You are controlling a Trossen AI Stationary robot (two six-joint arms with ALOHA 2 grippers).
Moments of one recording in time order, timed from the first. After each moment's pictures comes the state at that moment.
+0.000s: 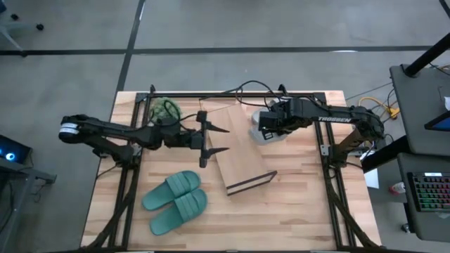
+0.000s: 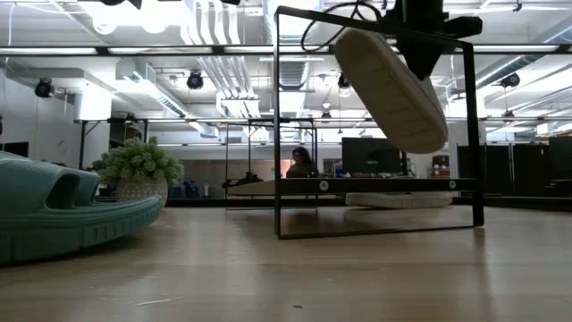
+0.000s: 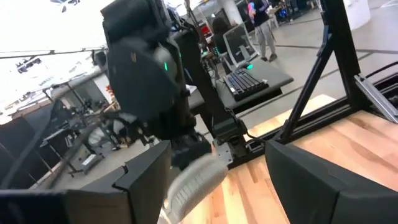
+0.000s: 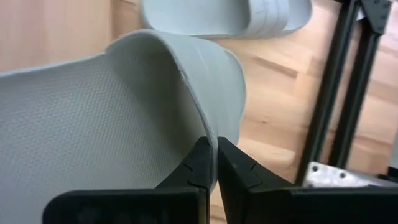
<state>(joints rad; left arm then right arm) -0.03 1.27 0.88 0.46 -0.01 0.48 -0.08 1.58 1.58 -1.57 0.34 1.17</state>
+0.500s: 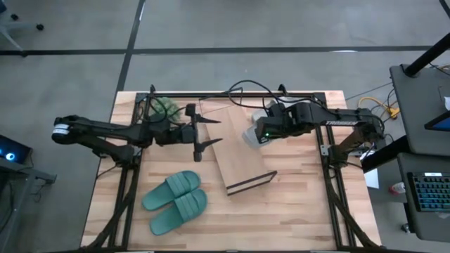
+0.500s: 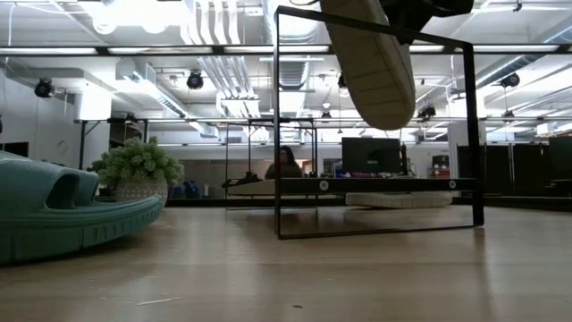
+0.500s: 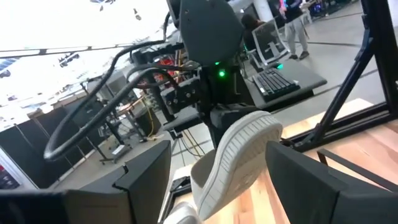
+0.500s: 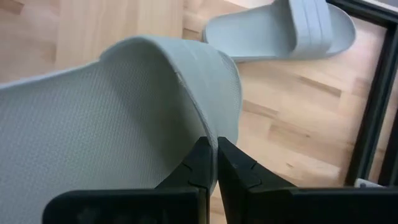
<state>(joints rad) -0.03 1.13 0.88 0.37 -0.13 0.49 0.03 1.59 1.73 -1.54 0.40 1.22</state>
